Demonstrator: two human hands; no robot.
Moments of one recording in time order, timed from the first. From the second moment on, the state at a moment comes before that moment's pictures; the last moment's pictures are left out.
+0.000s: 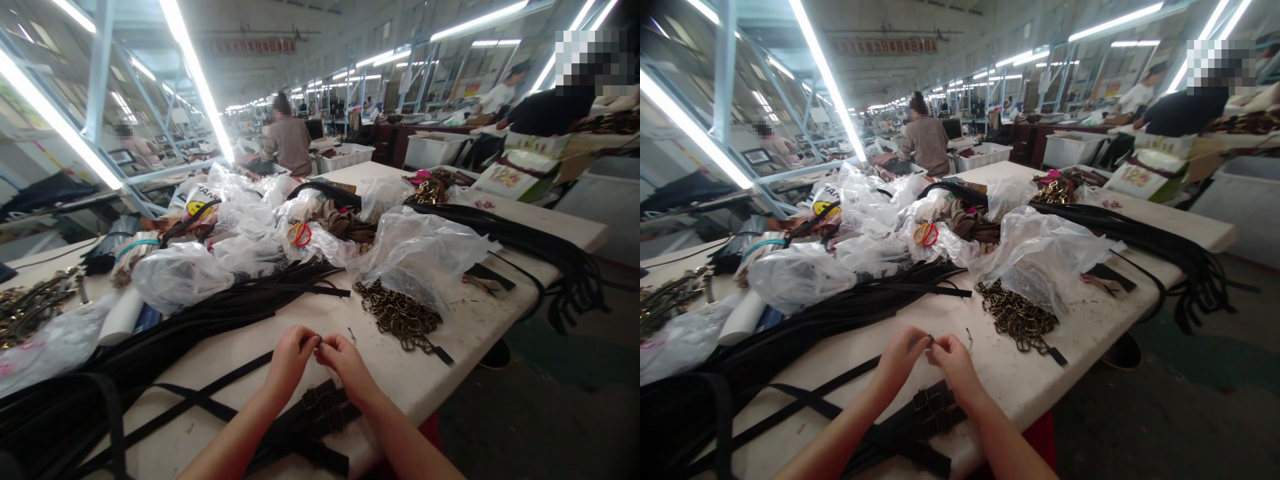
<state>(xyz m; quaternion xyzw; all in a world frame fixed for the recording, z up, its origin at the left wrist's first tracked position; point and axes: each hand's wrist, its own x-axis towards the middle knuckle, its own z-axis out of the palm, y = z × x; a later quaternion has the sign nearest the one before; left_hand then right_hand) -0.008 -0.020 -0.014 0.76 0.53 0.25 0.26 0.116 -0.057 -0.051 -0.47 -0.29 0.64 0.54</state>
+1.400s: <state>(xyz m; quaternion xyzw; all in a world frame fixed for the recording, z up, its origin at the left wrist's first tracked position) -0.180 0.017 -0.009 0.76 0.65 -0.01 0.00 0.093 -0.083 -0.066 -0.47 -0.82 0.27 0.18</state>
